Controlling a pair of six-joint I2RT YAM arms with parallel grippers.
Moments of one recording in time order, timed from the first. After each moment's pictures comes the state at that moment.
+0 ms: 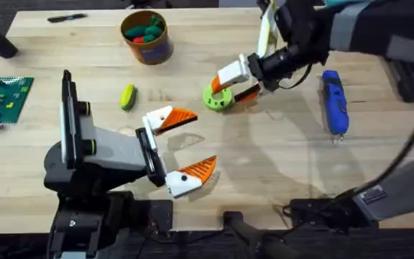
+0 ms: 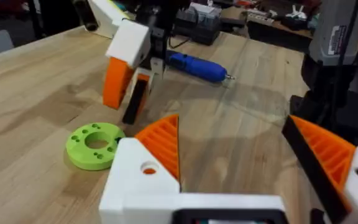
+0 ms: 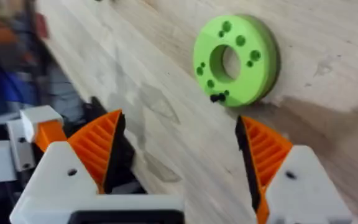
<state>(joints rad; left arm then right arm) 0.01 0.01 0.02 -0.14 1.19 -0.02 0.30 1.79 1.20 -0.74 -0.82 0.13</state>
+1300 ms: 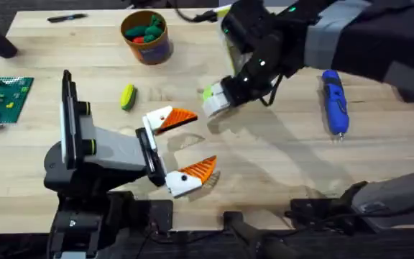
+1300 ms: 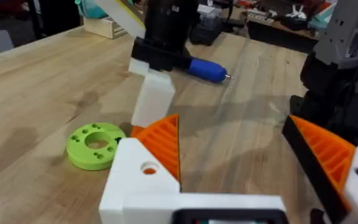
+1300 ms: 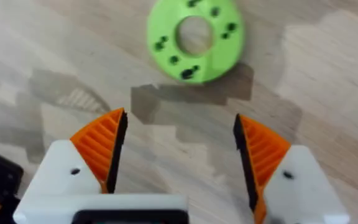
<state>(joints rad) 0.01 0.01 0.02 -0.14 1.19 -0.02 0.65 1.69 1.27 -0.89 -0.10 0.20</state>
